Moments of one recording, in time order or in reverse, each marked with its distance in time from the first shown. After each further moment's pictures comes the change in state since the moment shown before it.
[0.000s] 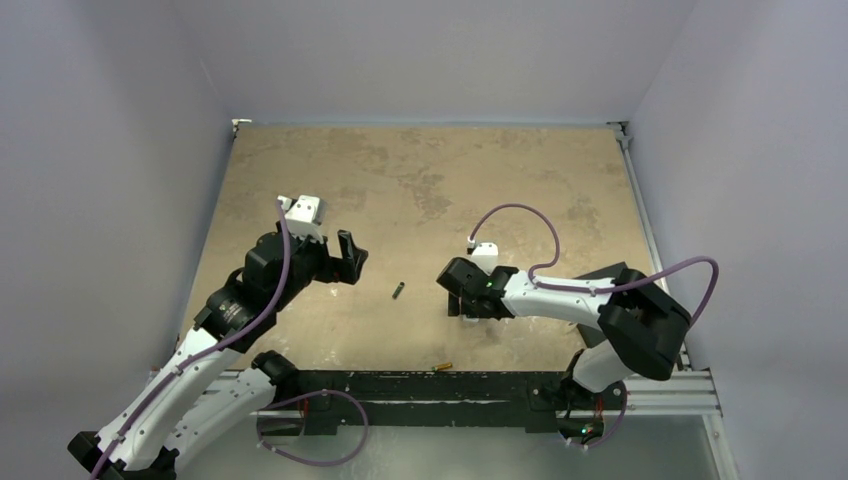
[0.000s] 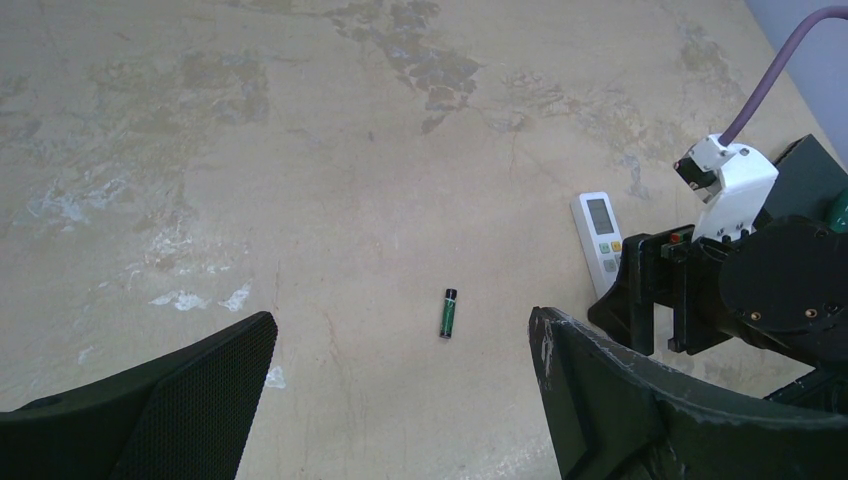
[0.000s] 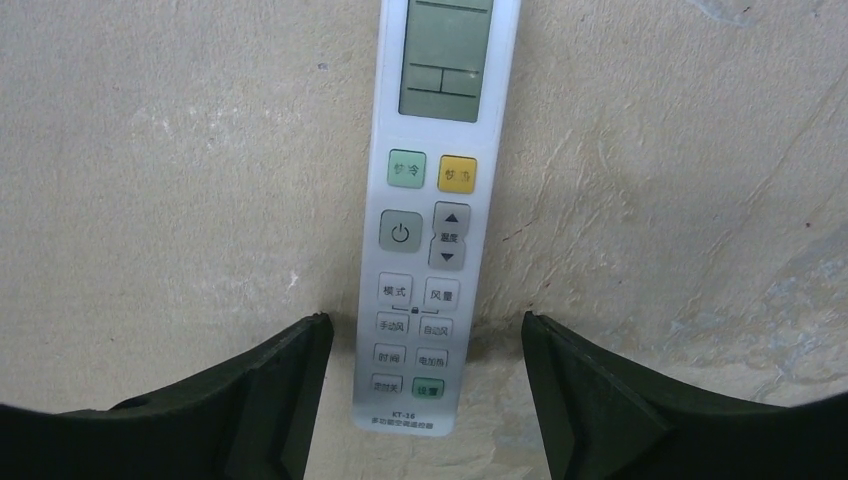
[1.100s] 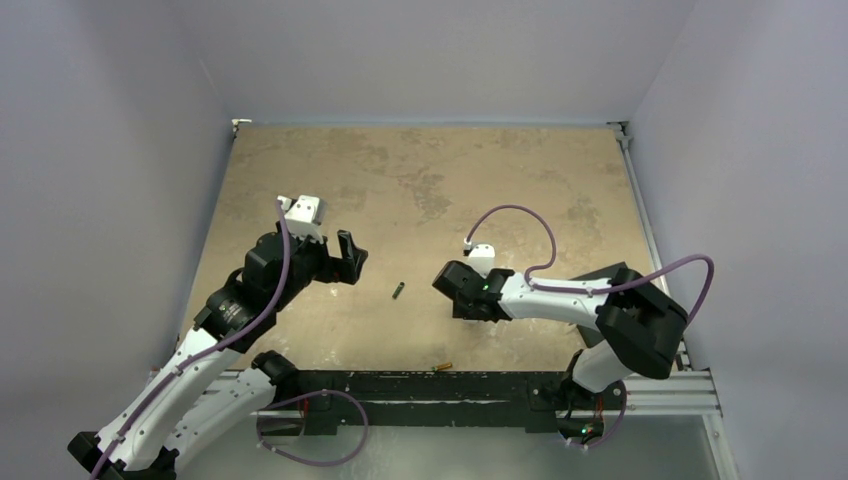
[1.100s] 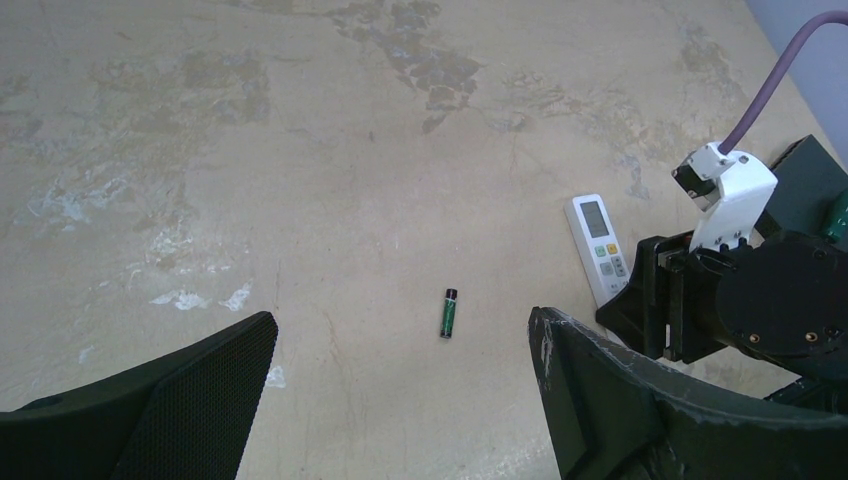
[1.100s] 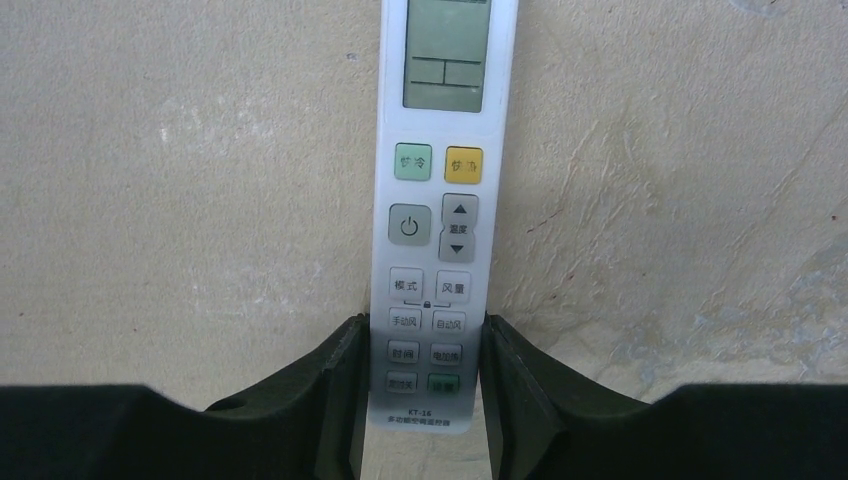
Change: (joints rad) left arm 0.000 -0.001 0.000 -0.001 -0.001 -0.001; right arm 0.035 0.018 0.010 0.004 0.018 0.034
